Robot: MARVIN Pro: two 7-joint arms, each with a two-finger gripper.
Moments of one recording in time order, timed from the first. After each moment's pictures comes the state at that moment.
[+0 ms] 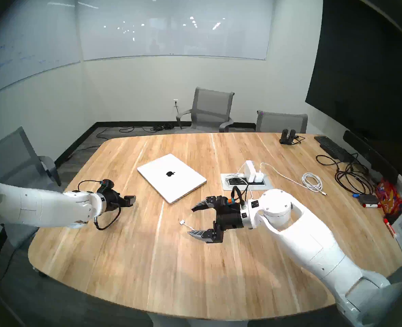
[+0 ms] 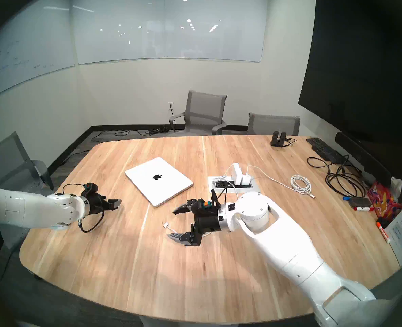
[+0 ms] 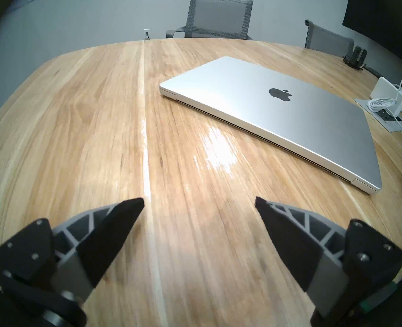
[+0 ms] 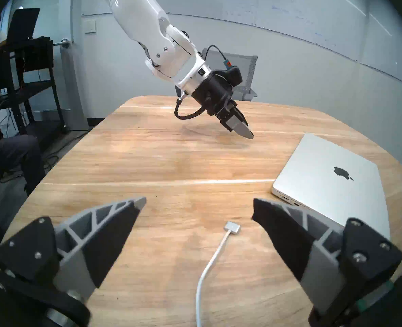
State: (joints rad) left arm 0.17 -0.55 0.69 -1.33 -1.81 -0.22 0.00; right arm -1.25 -1.06 1.02 -1.59 0.18 0.15 1.01
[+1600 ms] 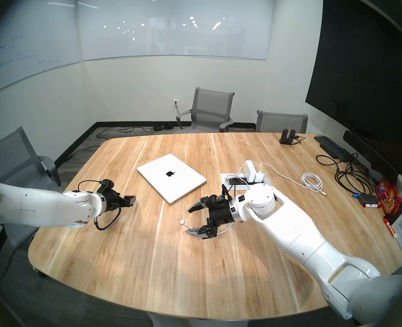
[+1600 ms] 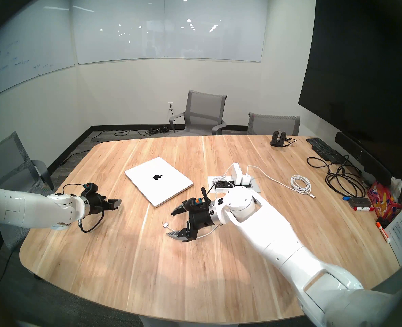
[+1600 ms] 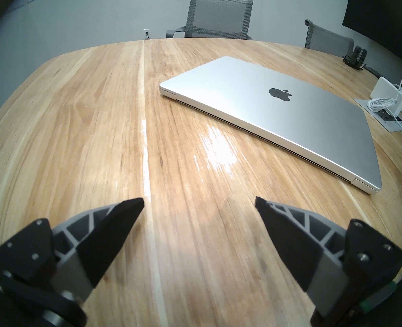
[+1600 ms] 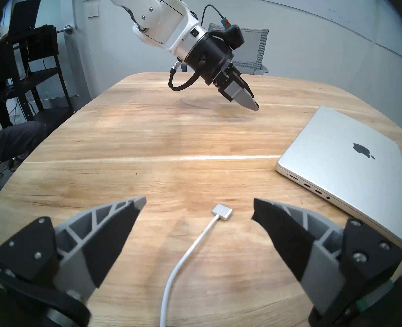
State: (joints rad) left arm 0.17 -0.55 0.69 -1.33 -1.81 -0.22 0.00; right arm -1.10 -1.19 0.94 -1.31 0.09 0.14 1.08
